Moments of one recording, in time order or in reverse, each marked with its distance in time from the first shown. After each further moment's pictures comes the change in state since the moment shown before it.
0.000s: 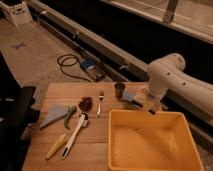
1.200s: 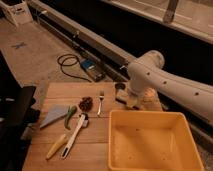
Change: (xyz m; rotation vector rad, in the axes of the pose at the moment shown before) arm -0.099 0.054 -0.014 0.048 -0.083 -0.211
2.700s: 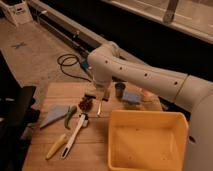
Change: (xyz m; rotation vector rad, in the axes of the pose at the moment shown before) arm -0.133 0.015 0.025 -0.086 -0.035 -0.211
